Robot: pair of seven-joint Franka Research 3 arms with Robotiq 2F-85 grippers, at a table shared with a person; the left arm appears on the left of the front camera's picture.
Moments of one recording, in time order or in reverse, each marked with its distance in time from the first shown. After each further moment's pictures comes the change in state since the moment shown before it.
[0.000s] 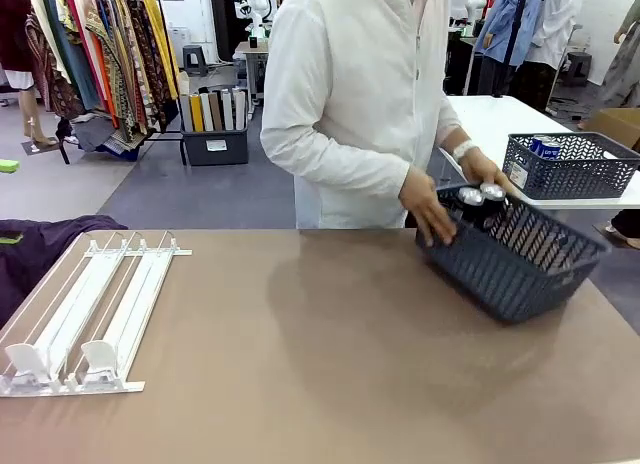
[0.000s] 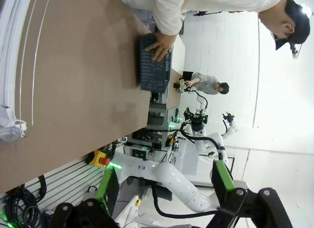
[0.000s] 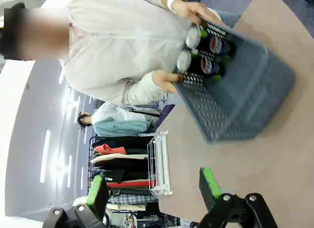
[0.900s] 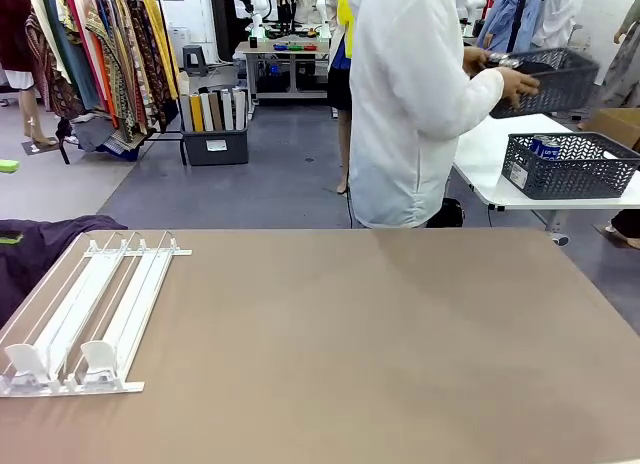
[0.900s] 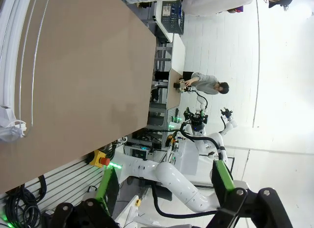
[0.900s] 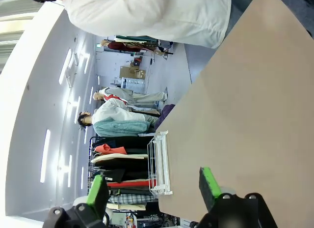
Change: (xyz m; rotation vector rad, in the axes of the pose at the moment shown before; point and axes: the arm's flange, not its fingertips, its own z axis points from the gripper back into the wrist) left arm 0.000 0.000 0.000 0.000 0.000 0.000; right arm 0.000 0.000 0.000 0.000 0.000 0.000
